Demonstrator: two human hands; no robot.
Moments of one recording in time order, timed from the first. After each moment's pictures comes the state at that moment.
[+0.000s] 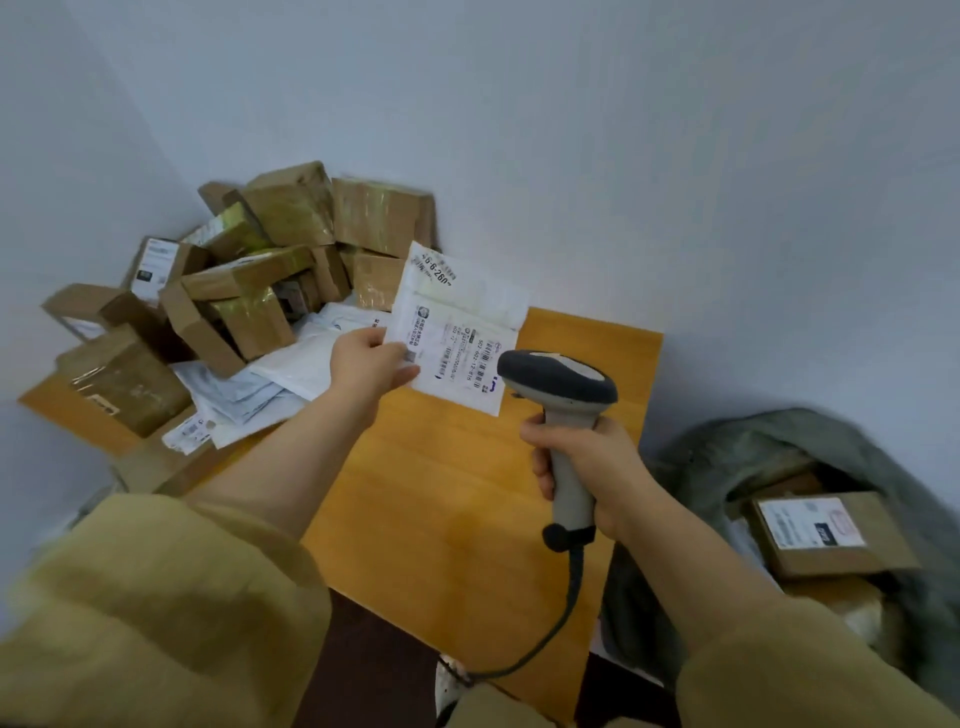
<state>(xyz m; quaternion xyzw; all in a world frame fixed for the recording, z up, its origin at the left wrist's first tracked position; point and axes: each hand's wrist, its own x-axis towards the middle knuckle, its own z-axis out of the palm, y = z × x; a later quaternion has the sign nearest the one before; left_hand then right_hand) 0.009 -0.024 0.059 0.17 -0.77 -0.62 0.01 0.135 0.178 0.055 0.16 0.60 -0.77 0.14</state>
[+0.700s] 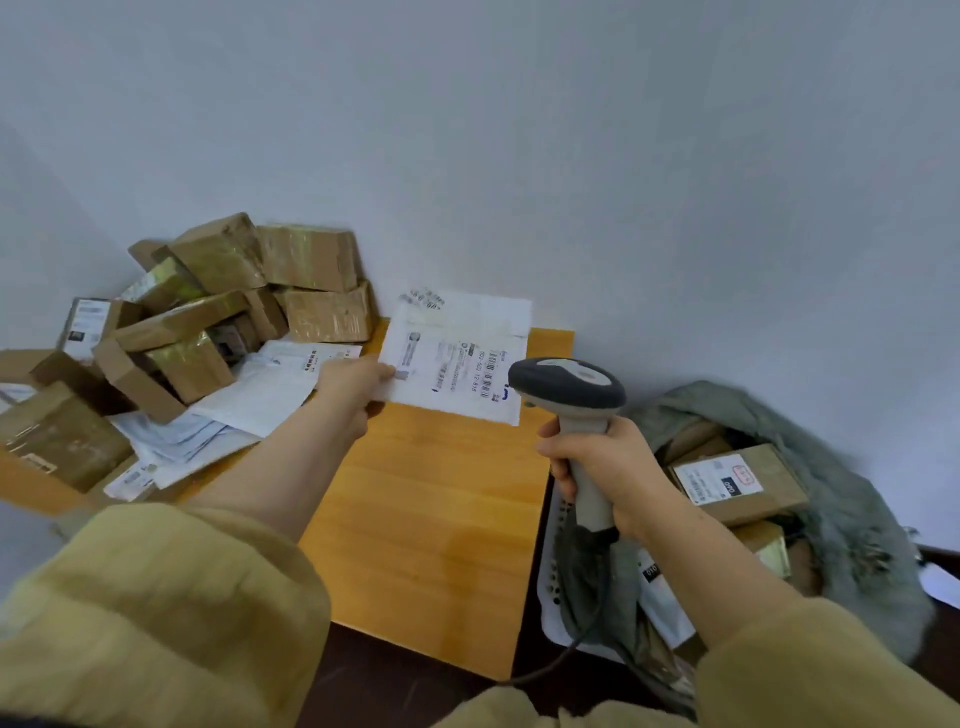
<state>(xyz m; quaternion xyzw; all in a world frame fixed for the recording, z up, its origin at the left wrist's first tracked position) 0.057 0.058 0.079 0.23 -0.74 -0.63 -0.06 0.215 0.268 0.065 0.20 0.63 -0.75 0.05</state>
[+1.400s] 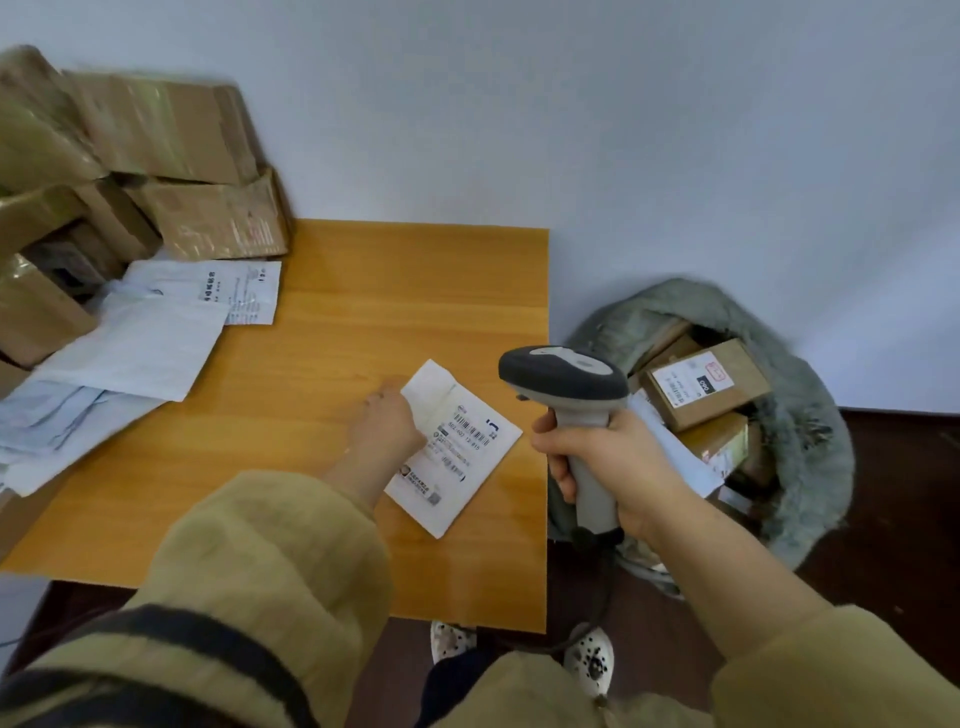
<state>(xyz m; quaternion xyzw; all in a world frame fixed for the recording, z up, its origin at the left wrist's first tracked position) 0.029 0.043 -0.101 -0.08 -0.97 -0.02 -0.24 0.188 0.207 0.013 0.33 0.61 -0.72 0.08</state>
